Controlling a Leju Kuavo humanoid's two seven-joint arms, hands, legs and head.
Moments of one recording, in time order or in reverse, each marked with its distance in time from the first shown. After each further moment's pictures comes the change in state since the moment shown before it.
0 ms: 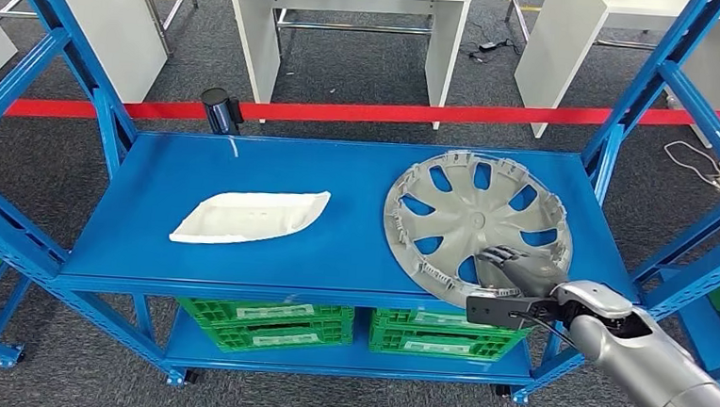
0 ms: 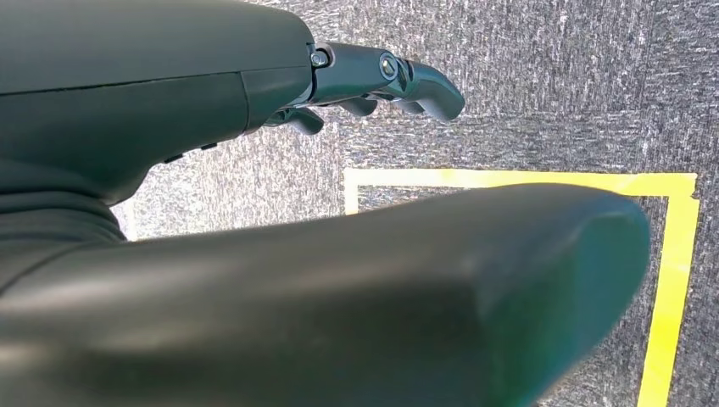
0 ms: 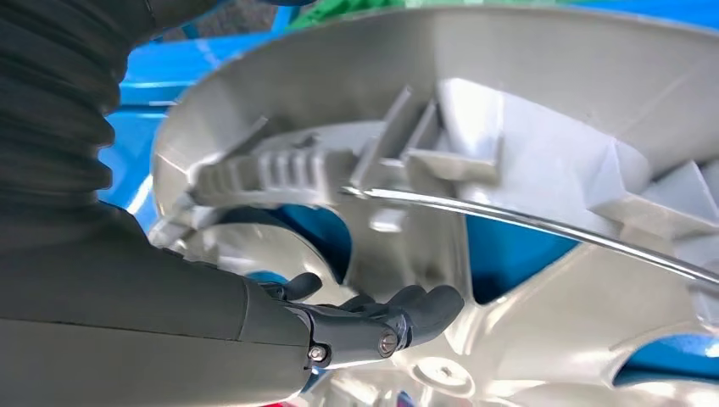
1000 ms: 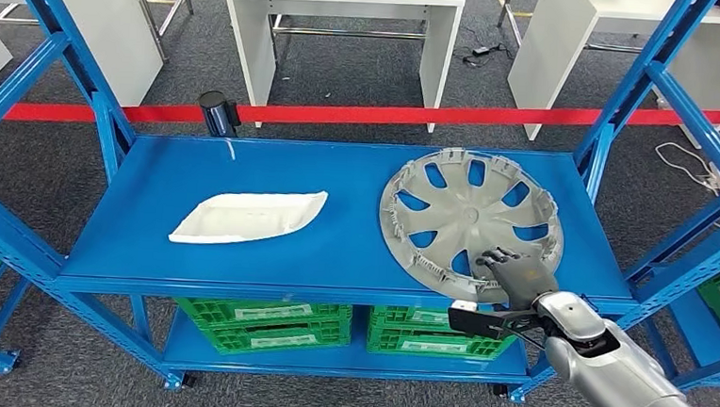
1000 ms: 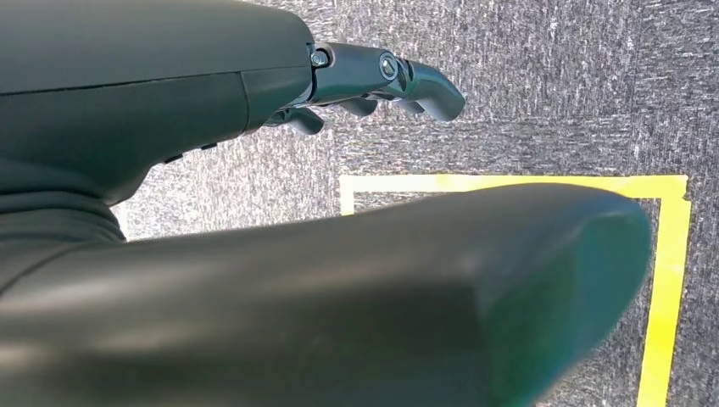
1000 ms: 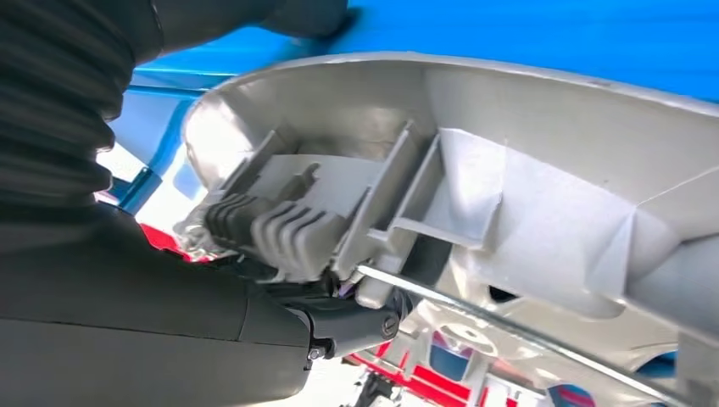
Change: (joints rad) left arm 0.003 0.000 0.000 0.000 -0.002 0.013 -0.008; right arm 0.075 0.079 -0.042 0.045 0.280 -0.210 0.118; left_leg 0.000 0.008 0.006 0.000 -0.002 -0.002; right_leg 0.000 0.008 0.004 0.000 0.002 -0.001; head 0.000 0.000
